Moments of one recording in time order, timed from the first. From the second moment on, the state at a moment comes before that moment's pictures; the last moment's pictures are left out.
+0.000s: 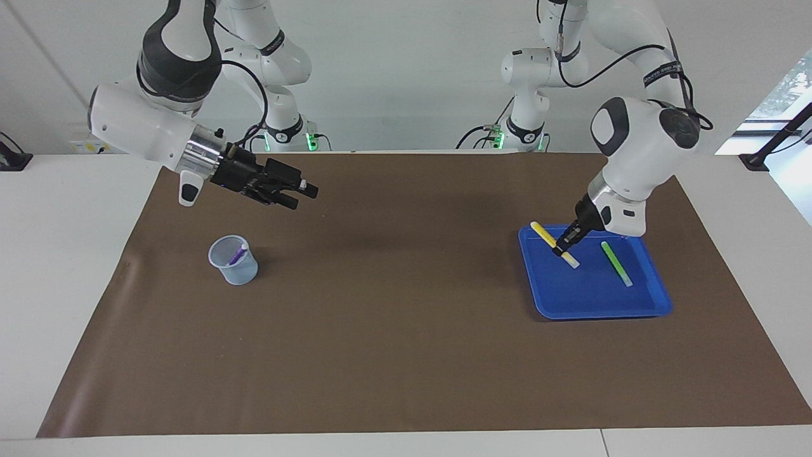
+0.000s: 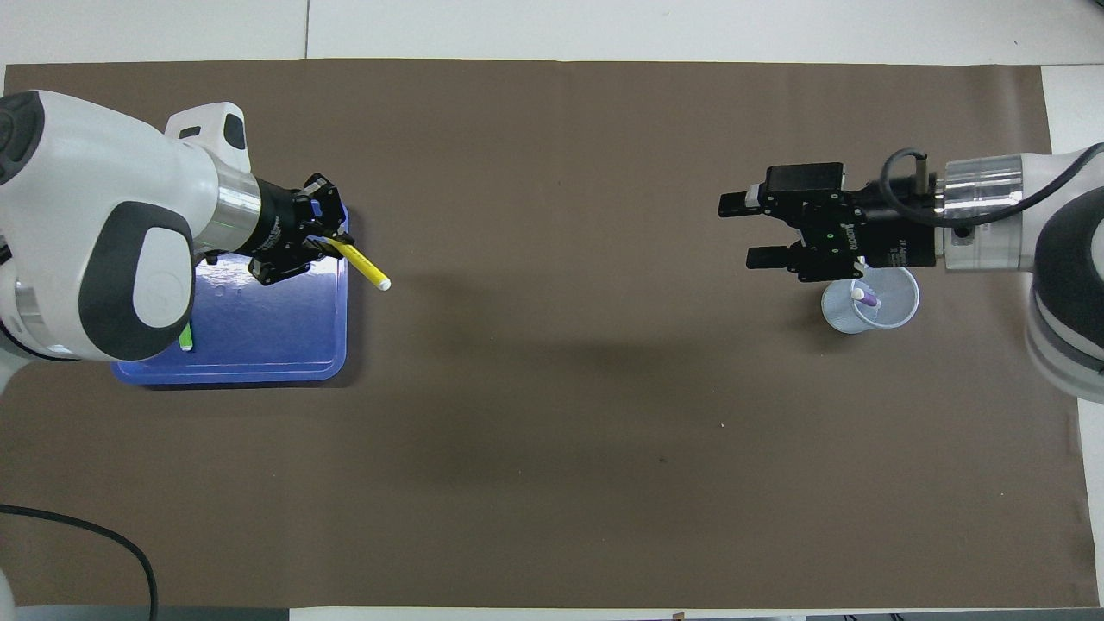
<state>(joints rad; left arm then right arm) -0.23 0.15 -0.08 -1.82 -0.29 2.09 -1.01 0.06 0.02 0.01 -1.93 1.05 1.94 0.09</state>
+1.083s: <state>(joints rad) -0.60 0.20 -0.08 -1.72 -0.31 2.33 -1.63 0.25 -0.05 0.01 -2.13 1.28 2.26 0.04</state>
